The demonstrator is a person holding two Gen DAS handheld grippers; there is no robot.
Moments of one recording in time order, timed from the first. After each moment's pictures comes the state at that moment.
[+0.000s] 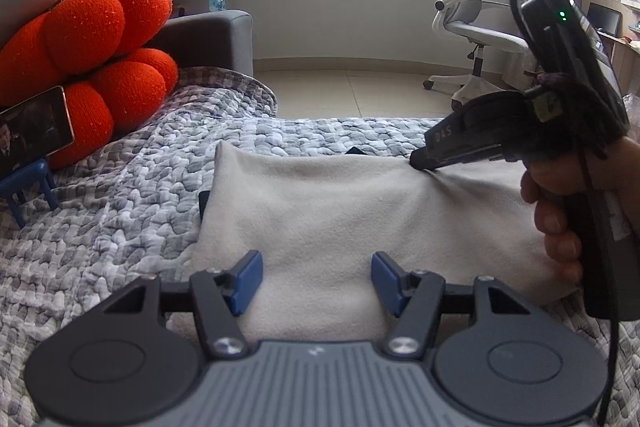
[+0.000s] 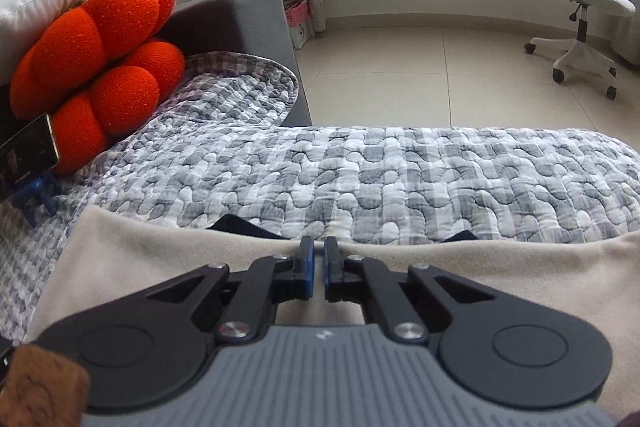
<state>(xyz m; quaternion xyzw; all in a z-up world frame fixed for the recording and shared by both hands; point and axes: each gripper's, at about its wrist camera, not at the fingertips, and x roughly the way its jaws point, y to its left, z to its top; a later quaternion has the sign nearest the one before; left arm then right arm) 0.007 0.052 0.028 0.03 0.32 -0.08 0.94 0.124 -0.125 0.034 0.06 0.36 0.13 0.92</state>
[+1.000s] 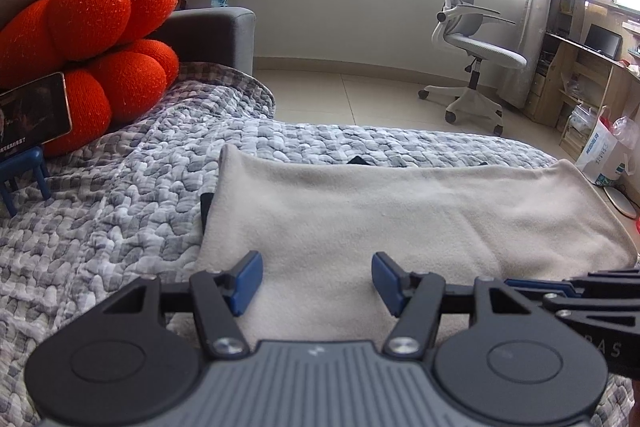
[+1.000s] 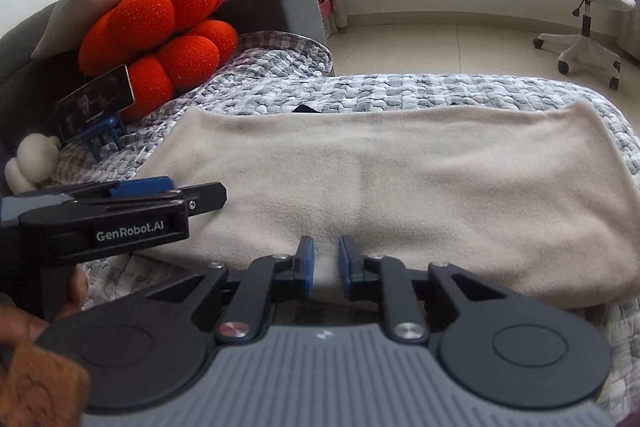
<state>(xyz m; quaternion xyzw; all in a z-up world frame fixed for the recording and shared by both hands) 0.011 0.064 0.033 0.00 0.32 -0.09 0.94 -0.013 -0.127 0.041 0.07 0.36 0.16 0.92</state>
